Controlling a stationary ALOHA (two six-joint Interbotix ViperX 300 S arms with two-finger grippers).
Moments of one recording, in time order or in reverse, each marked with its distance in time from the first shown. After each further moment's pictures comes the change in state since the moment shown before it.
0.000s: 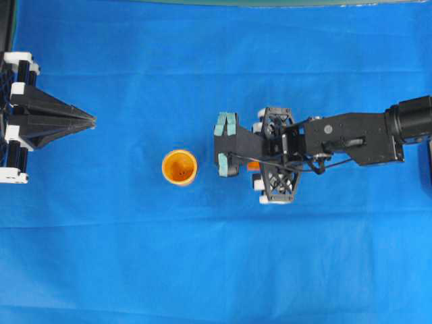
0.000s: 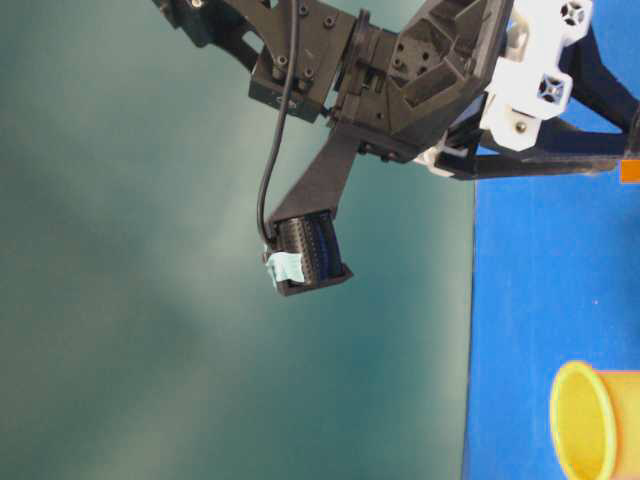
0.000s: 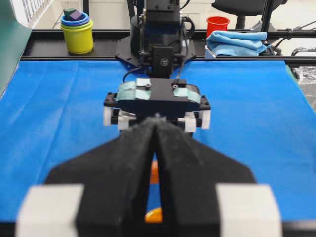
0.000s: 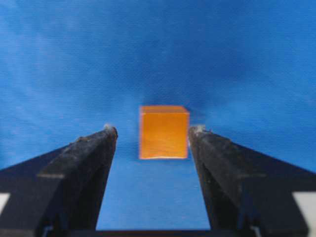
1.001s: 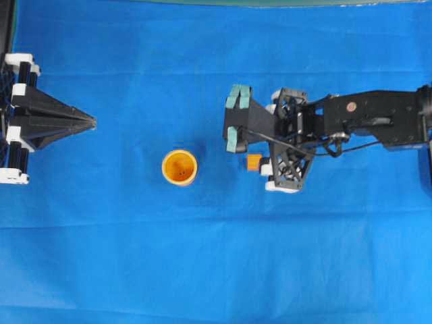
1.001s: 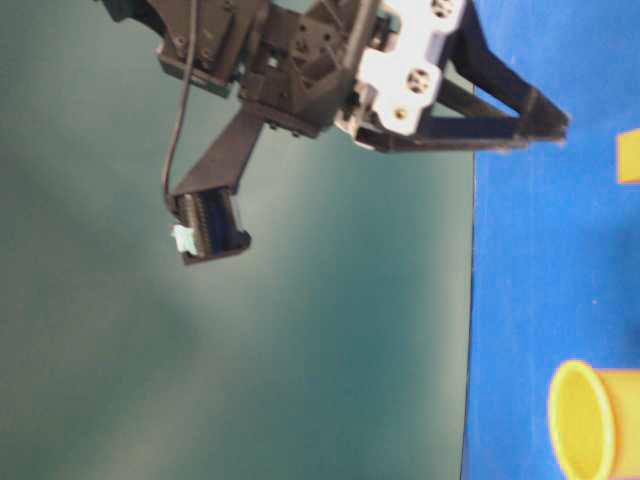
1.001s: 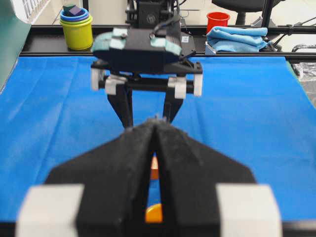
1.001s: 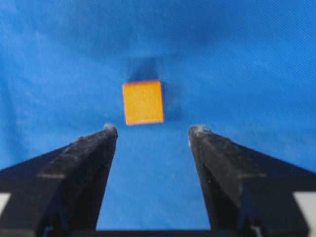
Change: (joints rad) left arm 0.000 0.000 0.009 0.000 0.002 -0.002; right arm -0.028 -0.114 0.003 0.057 0.087 0.018
